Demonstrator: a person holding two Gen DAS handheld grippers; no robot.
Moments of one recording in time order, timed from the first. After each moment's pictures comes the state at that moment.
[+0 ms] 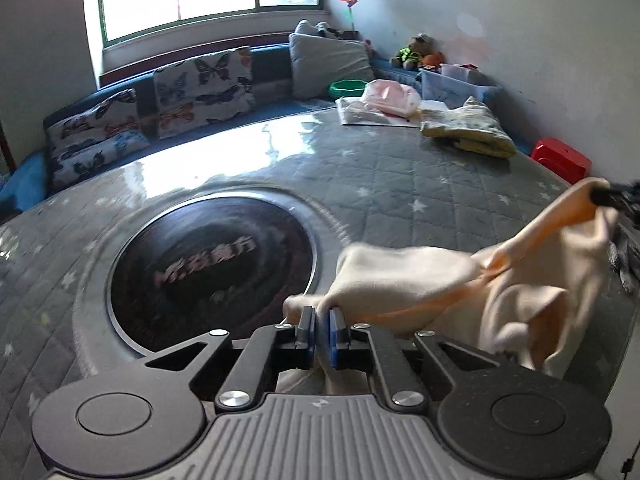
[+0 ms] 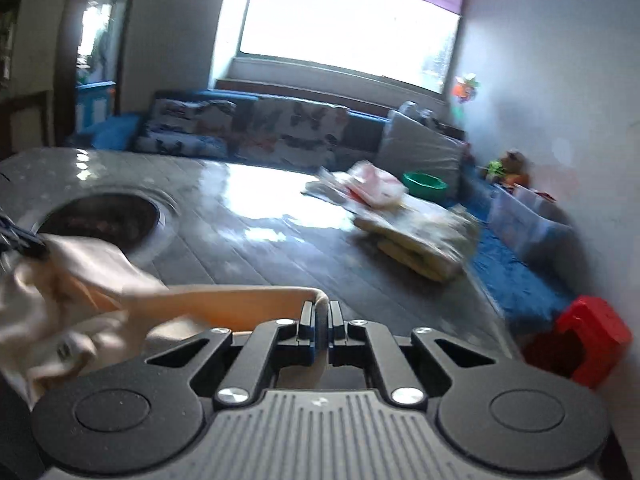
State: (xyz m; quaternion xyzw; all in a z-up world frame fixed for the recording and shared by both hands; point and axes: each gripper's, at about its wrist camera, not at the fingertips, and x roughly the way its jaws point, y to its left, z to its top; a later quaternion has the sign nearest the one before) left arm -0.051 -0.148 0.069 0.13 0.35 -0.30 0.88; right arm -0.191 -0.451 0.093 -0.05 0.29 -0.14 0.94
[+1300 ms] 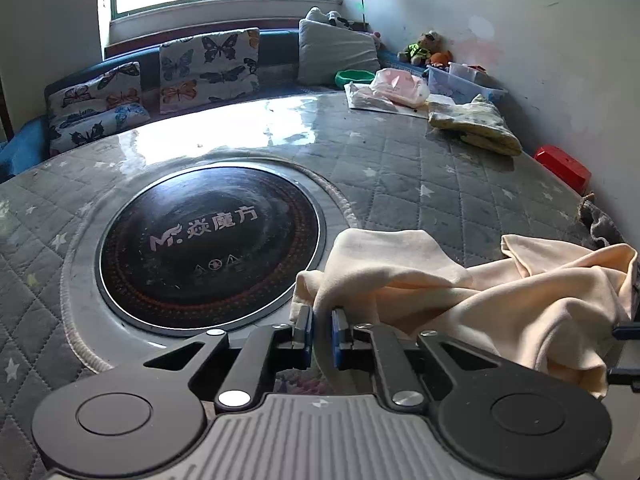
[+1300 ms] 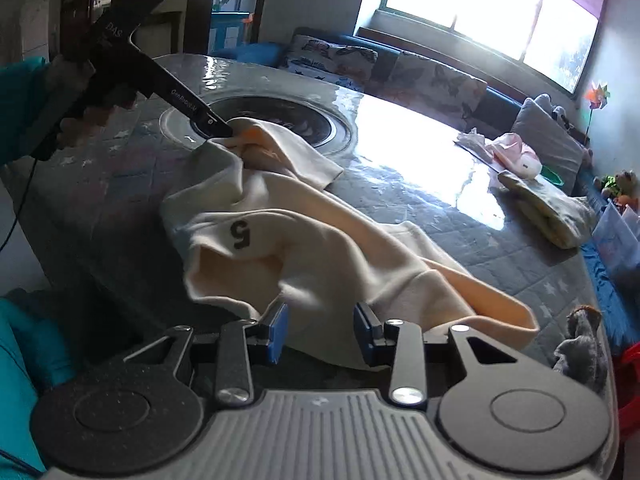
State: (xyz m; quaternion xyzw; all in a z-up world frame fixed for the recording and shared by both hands) left arm -0.046 -0.139 0.055 0.10 0.37 -0.30 0.87; right arm -0.247 -0.359 0.063 -0.12 0.38 0.06 0.92
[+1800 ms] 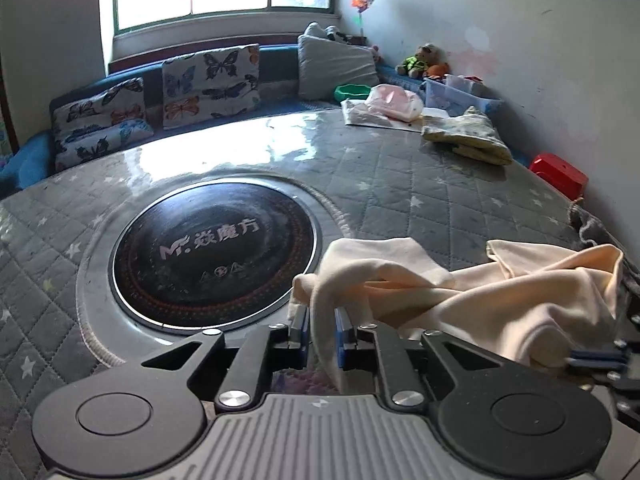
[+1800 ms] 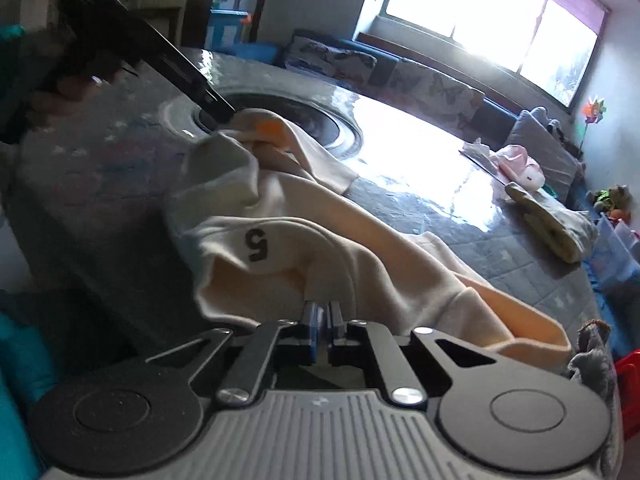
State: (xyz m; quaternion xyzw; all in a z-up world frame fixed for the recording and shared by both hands) left arm -0.063 -0.132 0.067 0.09 0.35 -0.30 0.88; right arm -0.244 -0.335 0.049 -0.14 0.37 0.05 0.92
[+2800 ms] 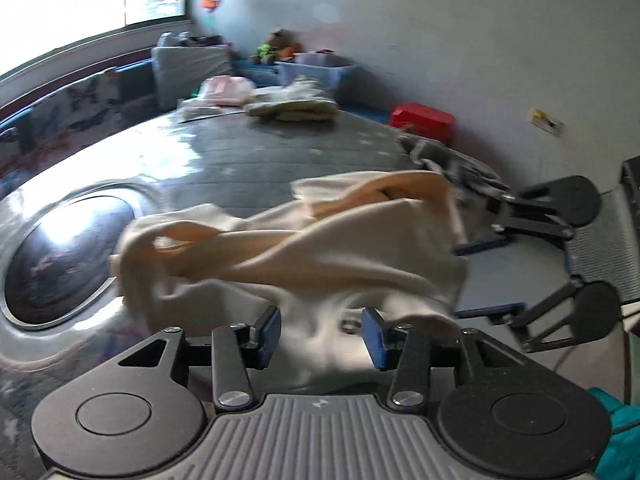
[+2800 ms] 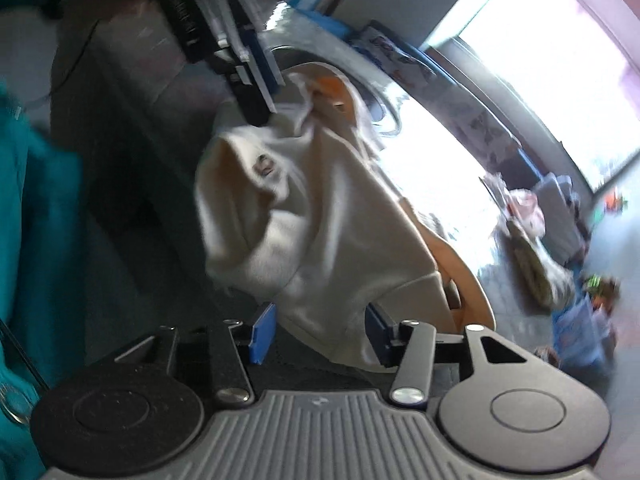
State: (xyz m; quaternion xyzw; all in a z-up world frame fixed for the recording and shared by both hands) left arm -0.175 -0.167 0.062 0.16 0.33 -0.49 0.79; right arm -0.299 -0.335 0.033 -0.33 0.37 0.10 0.86
